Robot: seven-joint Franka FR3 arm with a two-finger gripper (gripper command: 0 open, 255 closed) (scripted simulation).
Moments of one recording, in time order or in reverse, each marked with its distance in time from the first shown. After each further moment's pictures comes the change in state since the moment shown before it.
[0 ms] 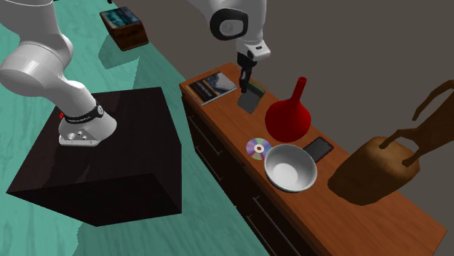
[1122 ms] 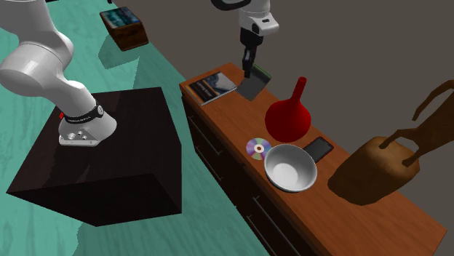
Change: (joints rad) arm -0.020 -0.093 -0.001 0.099 0.018 -0.189 -0.040
